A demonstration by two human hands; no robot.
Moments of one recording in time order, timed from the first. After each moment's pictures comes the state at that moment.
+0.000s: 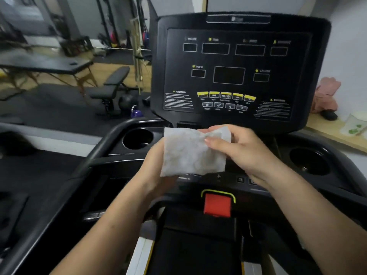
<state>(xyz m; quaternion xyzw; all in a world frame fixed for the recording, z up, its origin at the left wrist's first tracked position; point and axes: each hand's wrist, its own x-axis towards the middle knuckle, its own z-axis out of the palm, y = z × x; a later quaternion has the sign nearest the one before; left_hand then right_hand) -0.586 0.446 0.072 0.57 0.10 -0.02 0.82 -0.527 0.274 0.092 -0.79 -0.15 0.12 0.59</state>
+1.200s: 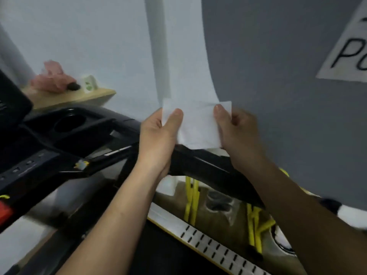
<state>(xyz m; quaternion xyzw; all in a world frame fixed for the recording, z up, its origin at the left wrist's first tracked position) -0.817 0.090 0.070 0.56 -0.29 -0.25 0.73 -0.934 -0.003 0.069 -0.69 0.36 -0.46 0.43</state>
